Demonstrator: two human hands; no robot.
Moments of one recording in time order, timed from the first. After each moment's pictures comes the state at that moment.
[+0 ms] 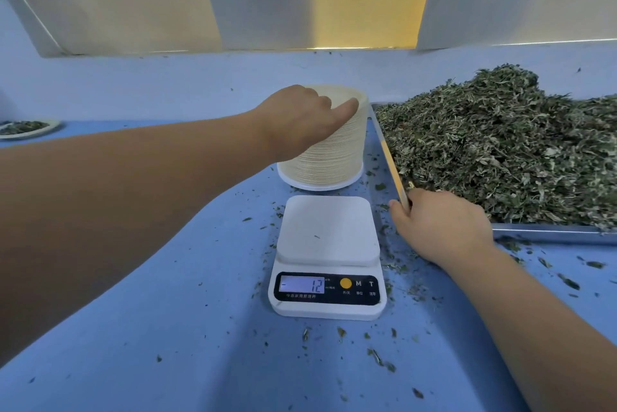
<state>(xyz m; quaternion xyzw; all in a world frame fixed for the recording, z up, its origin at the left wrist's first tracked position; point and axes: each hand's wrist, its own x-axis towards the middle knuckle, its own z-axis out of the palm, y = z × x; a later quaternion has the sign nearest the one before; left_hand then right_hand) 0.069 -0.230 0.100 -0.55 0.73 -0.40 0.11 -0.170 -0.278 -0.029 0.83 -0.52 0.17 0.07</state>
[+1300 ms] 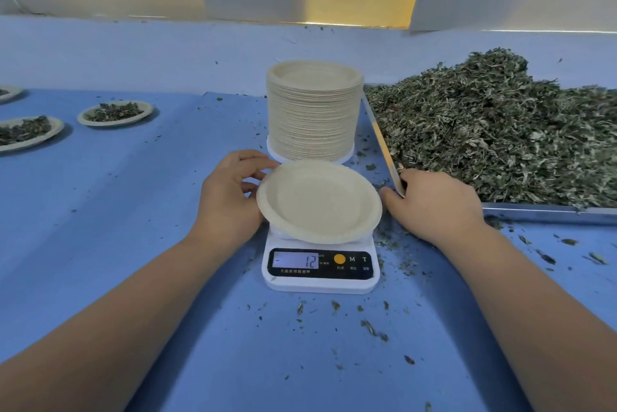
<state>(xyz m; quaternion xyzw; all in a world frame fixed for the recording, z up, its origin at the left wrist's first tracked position) 0.078 -0.135 -0.041 -0.63 0.52 0.03 -0.57 -0.172 -0.276 -0.030 0.83 -0.52 0.19 0.08</state>
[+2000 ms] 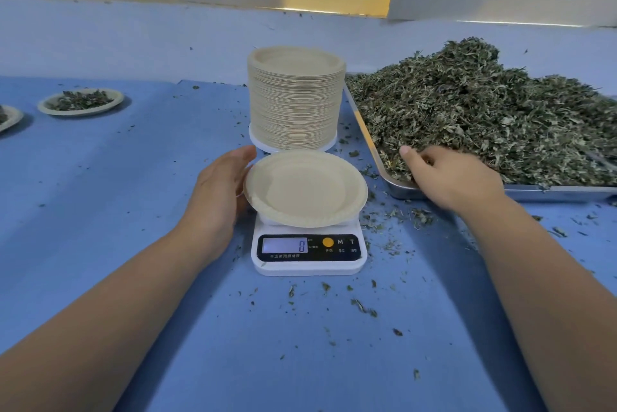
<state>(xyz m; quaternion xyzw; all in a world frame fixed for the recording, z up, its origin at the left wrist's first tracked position) 0.070 -0.133 -0.038 -0.56 0.33 0.36 -0.66 -0.216 -0.297 -0.015 0.78 -0.60 0.15 0.04</state>
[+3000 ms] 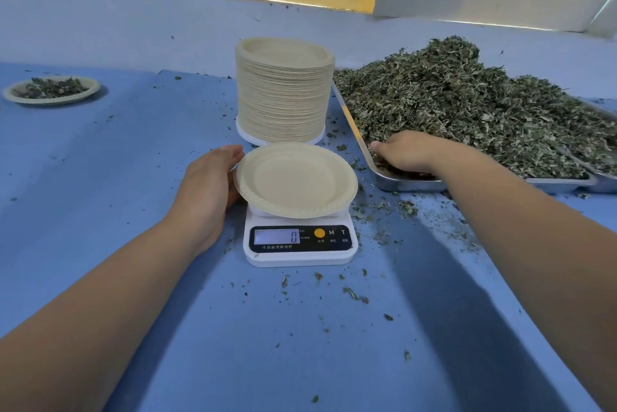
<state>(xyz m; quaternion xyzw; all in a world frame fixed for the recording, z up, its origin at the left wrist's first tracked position) 0.076 -0.139 -0.044 -0.59 0.30 0.37 -0.66 -0.176 -0.324 0.016 0.81 -0.58 -0.03 -0.10</state>
